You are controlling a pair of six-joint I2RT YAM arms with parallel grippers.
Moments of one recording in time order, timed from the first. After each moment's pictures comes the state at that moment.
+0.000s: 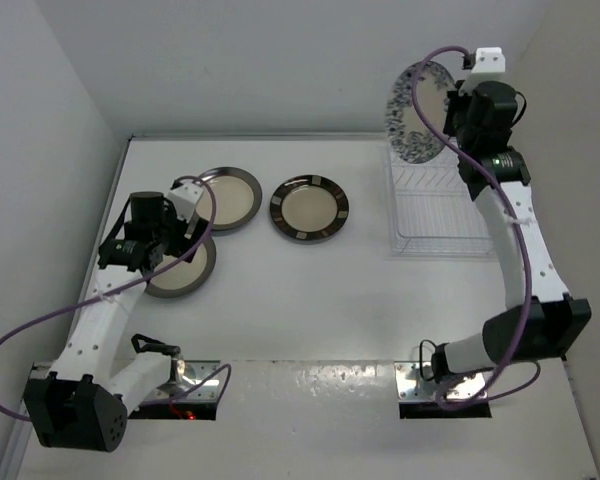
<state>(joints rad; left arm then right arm) -0.05 0.95 0.85 -0.58 -0.05 0.40 0.11 1.40 1.52 -0.27 0.17 -0.03</state>
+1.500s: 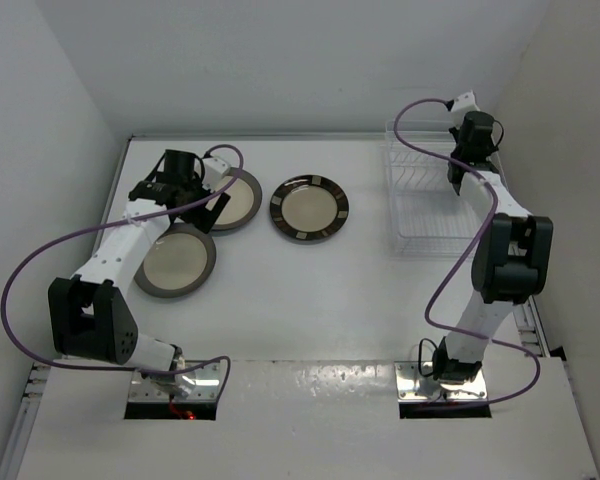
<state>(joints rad) -0.14 1.43 1.22 -0.66 -0.07 0.44 -0.12 1.85 1.36 0.23 0.42 -0.65</state>
